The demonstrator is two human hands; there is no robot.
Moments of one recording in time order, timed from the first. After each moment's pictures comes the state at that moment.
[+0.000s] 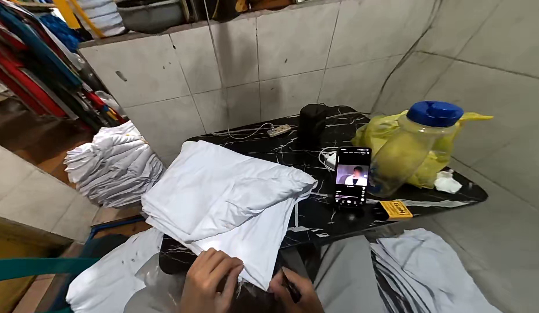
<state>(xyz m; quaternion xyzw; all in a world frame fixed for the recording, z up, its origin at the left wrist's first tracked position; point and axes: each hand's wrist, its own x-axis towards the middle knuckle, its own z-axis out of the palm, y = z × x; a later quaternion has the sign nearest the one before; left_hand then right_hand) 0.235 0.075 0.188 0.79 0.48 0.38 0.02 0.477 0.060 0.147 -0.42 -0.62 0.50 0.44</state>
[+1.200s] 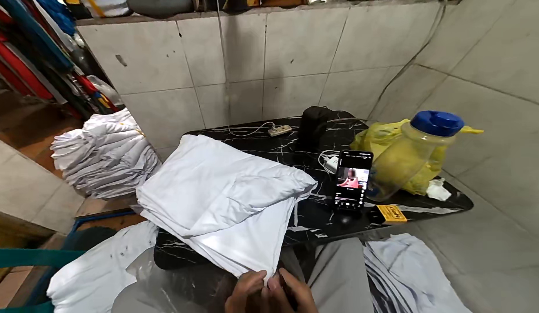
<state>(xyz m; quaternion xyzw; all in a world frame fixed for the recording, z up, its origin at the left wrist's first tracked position) 0.330 0.031 0.137 0.60 0.44 0.63 0.22 0.465 0.049 0.169 -0.42 -0.65 0.46 0.44</state>
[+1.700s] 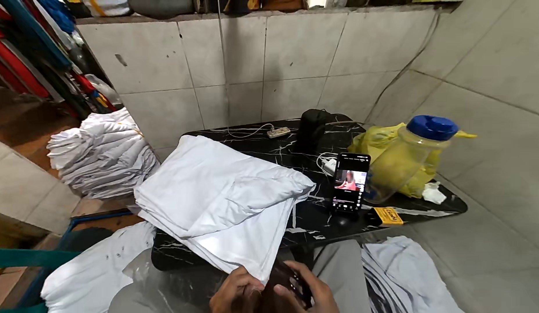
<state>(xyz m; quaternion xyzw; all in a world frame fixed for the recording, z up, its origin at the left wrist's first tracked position) 0.310 0.046 0.146 0.60 0.41 0.65 0.22 0.500 0.052 0.171 -0.50 -0.67 0.37 0.39</state>
